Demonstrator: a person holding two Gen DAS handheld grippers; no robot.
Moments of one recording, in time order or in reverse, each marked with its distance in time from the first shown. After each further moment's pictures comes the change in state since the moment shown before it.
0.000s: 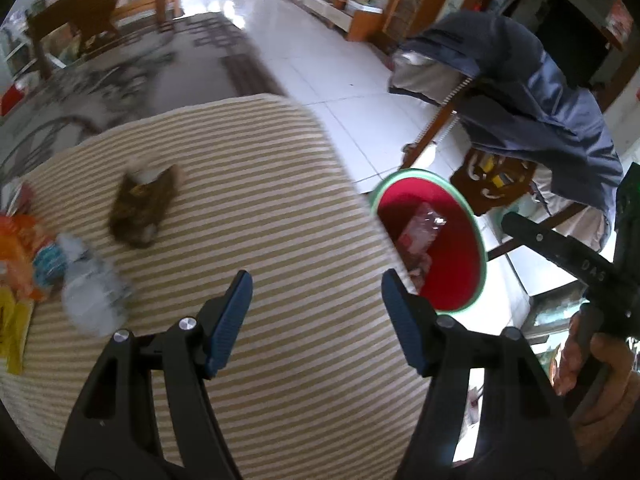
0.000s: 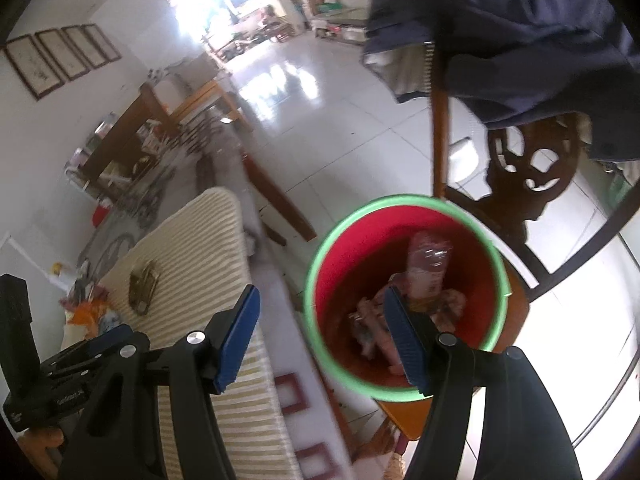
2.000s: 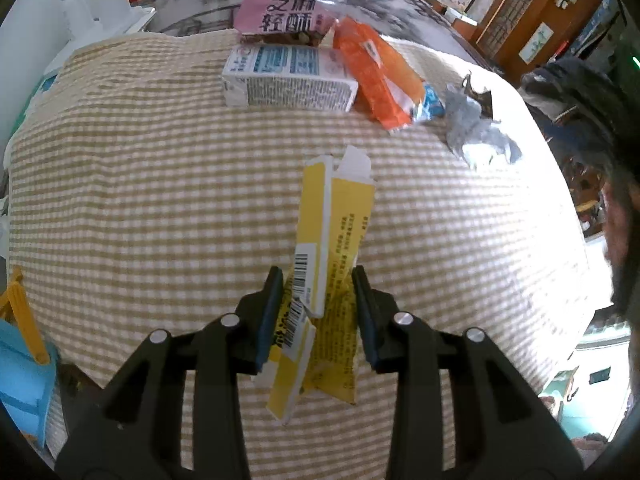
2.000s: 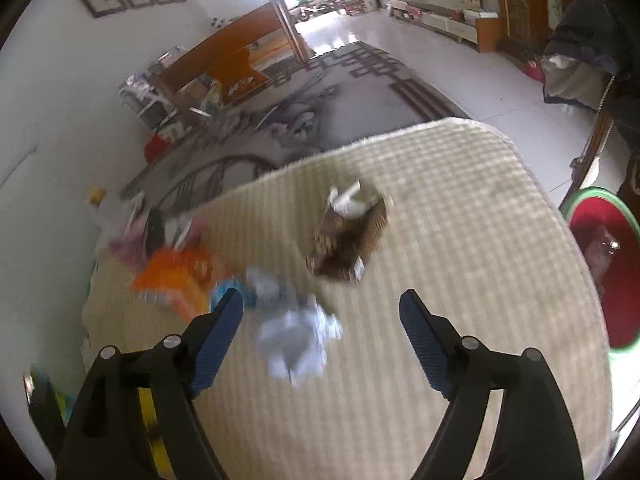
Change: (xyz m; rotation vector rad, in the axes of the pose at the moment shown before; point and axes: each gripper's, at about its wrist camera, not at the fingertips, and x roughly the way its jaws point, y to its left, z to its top) left arm -0.091 0.270 -0.148 -0.202 0.054 0.160; right arm 0.120 0.273 -0.040 -0.143 0.086 0.064
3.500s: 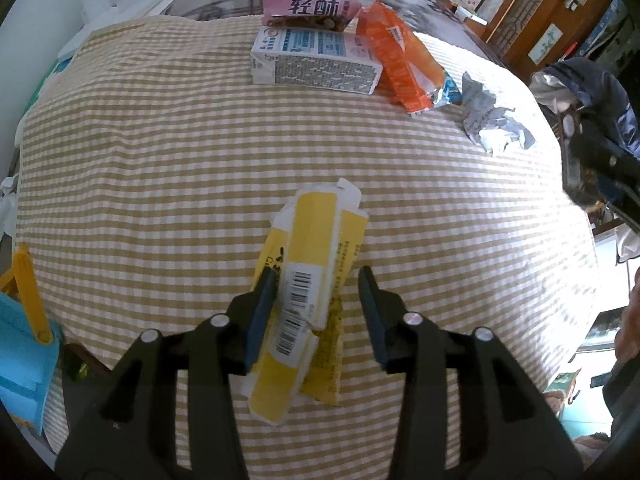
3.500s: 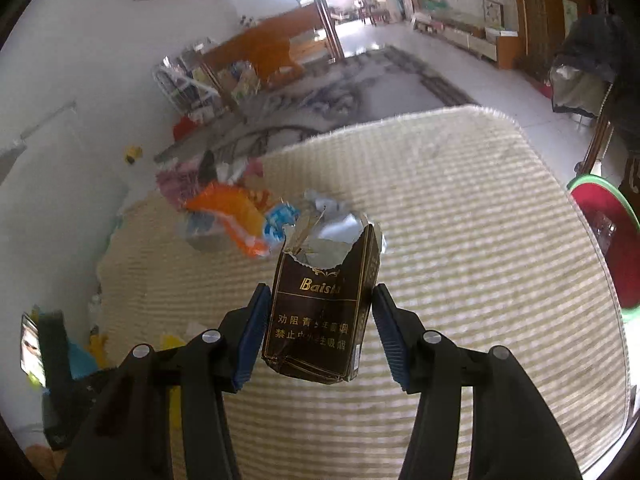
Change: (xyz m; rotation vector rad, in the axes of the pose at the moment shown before) left arm -0.002 0.015 -0.012 -0.020 0.009 0.019; right arm -0.059 0.034 -0.086 -0.099 -0.055 0.068
